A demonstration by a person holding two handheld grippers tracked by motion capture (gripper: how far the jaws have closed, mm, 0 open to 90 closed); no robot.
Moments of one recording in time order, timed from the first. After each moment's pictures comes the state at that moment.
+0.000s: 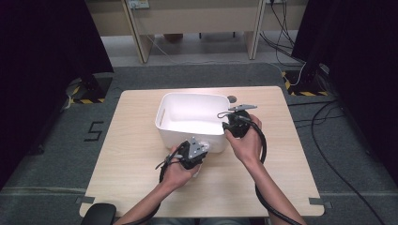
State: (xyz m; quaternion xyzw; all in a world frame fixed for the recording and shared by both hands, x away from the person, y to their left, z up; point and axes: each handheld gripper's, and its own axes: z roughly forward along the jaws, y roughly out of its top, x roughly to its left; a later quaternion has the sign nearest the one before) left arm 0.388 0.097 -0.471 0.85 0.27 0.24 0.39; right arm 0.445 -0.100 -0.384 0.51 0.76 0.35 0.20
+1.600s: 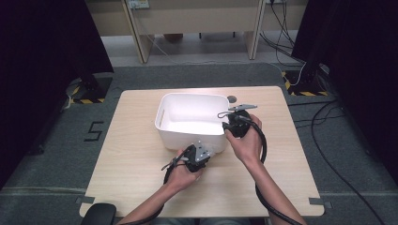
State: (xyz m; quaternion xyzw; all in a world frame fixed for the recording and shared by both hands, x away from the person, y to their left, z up) left arm 0.391 0.085 -0.492 0.87 0.25 0.23 0.35; right arm 0.445 -0.101 -0.384 0.51 0.76 0.35 0.20
